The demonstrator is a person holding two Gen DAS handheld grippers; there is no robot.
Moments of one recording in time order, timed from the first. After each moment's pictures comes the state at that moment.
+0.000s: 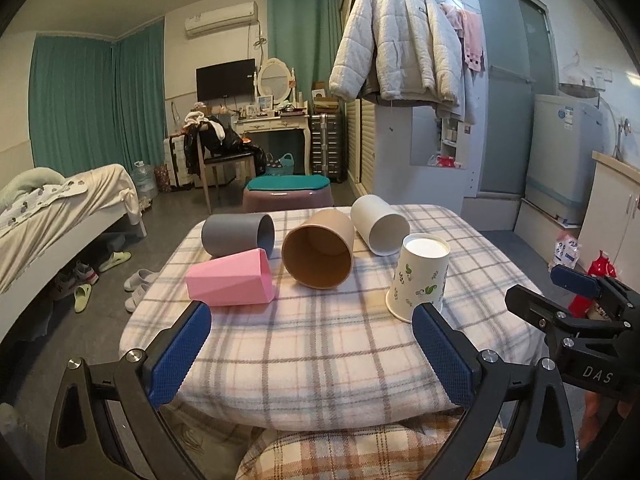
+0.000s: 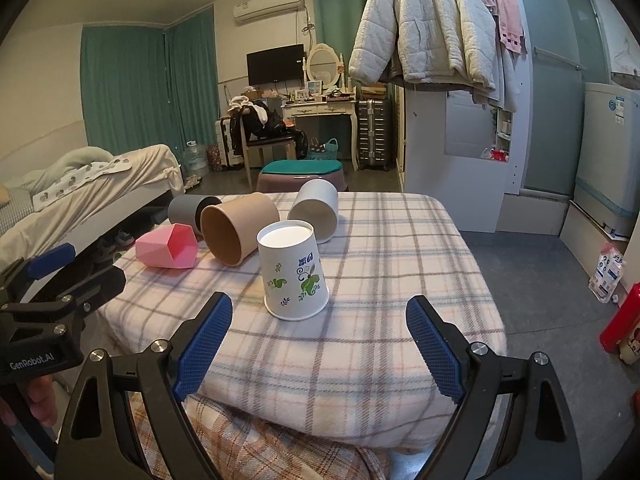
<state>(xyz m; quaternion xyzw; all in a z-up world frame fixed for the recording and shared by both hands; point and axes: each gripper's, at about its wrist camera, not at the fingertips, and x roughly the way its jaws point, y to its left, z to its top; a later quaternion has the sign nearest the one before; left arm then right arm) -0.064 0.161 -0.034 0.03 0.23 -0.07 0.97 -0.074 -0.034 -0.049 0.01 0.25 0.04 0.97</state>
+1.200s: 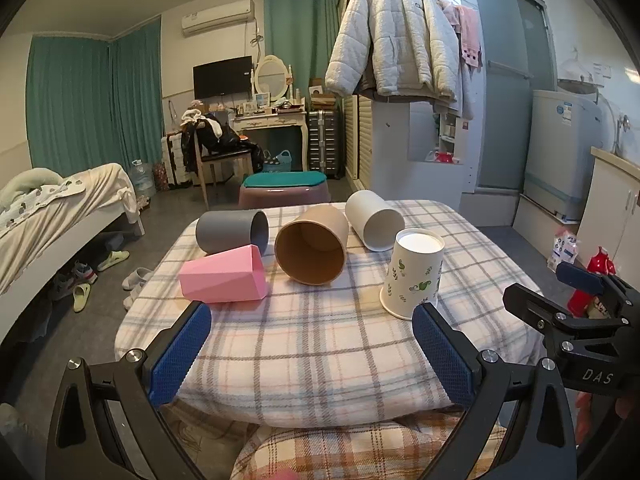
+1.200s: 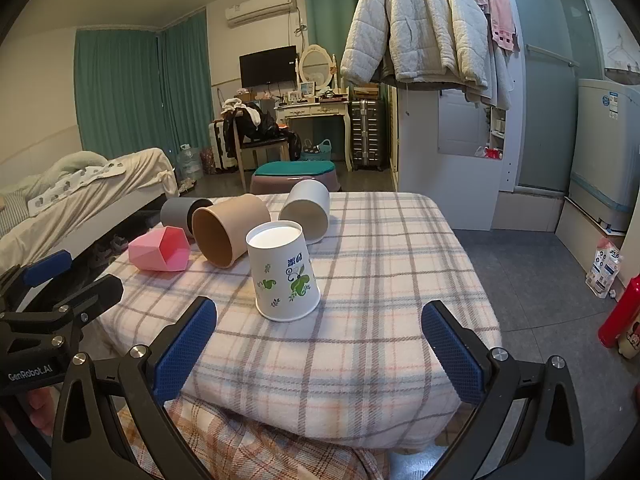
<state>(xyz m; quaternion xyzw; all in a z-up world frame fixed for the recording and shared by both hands) -0.064 0.154 -0.038 0.03 0.24 -0.07 0.97 -0.072 -0.042 -0.049 0.02 0.25 0.03 0.97</state>
